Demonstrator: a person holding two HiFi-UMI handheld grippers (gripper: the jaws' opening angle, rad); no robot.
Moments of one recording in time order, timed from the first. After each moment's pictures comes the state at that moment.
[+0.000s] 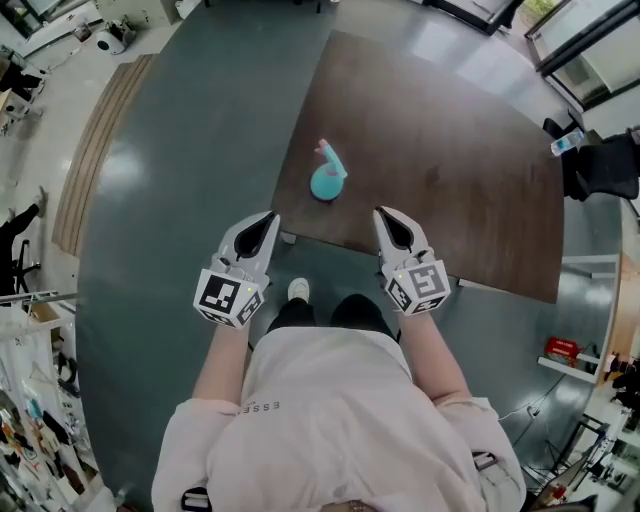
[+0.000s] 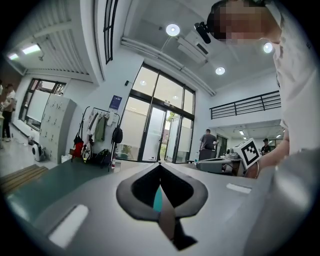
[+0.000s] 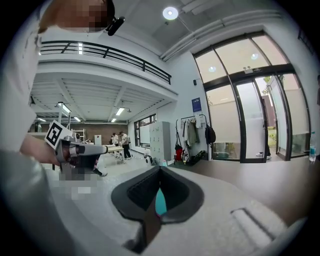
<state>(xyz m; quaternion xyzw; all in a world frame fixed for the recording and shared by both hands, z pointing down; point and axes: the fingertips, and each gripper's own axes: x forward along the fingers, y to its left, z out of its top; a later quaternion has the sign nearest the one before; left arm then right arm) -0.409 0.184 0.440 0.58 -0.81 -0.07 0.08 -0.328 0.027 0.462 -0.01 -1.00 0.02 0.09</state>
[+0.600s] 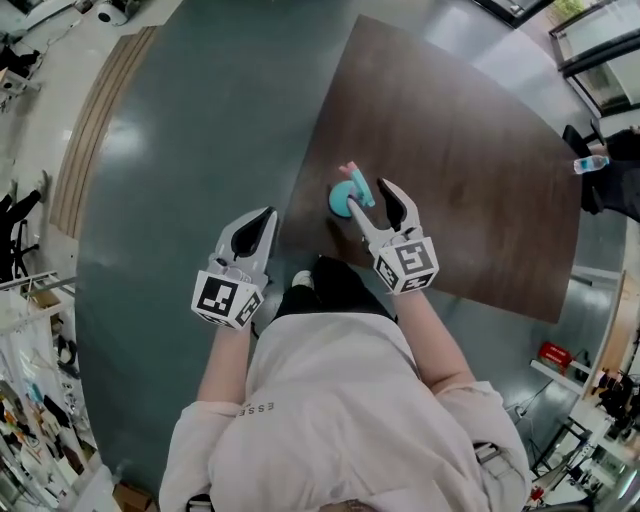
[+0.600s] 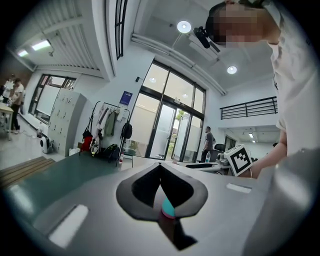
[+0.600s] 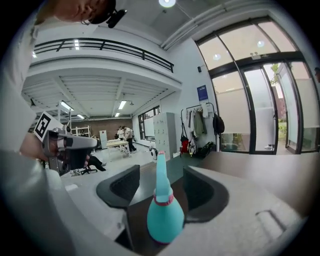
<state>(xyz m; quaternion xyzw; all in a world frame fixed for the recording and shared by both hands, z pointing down) -0.479 0.170 0.469 0.54 -0.83 -0.09 0.12 -0.440 0.013 0.518 -0.05 -0.99 0.03 0.14</state>
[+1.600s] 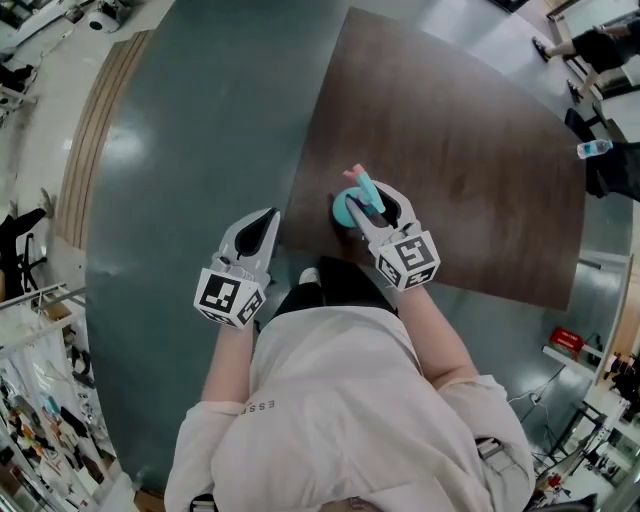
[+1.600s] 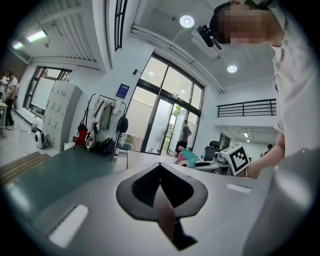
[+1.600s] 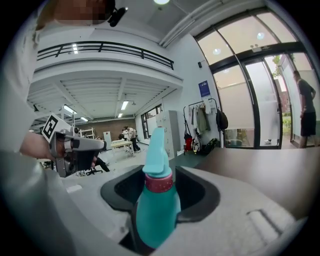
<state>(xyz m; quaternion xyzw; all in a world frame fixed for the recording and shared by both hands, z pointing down) -0.494 0.182 0.491 0.56 -0.81 -0.08 0.15 -0.454 0.042 0.537 -0.07 -0.98 0.05 0.15</state>
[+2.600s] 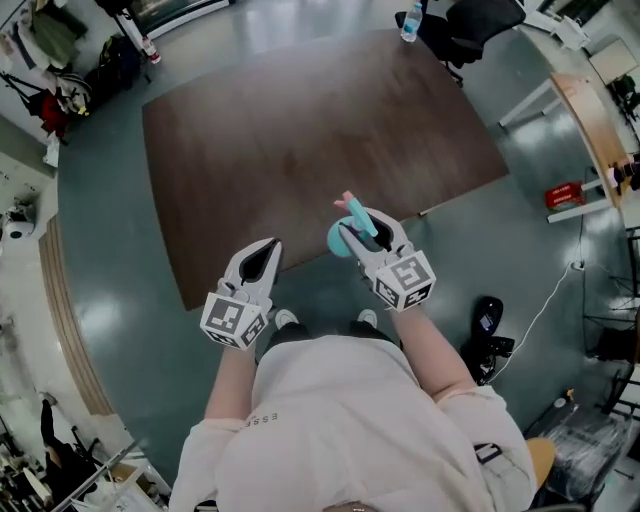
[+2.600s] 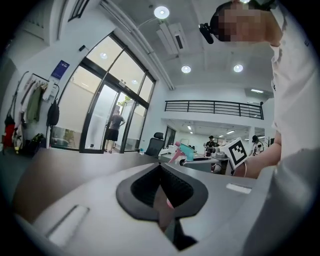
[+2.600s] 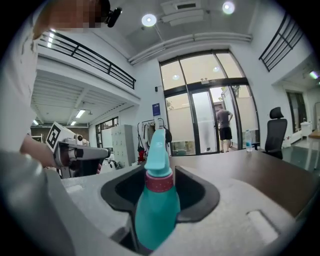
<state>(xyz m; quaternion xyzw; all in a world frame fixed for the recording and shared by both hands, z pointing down) -0.252 -0.012 0.454 0.80 -0.59 -0.04 0.12 -0.151 -0.102 0.480 0.21 -0.97 0.07 0.09</state>
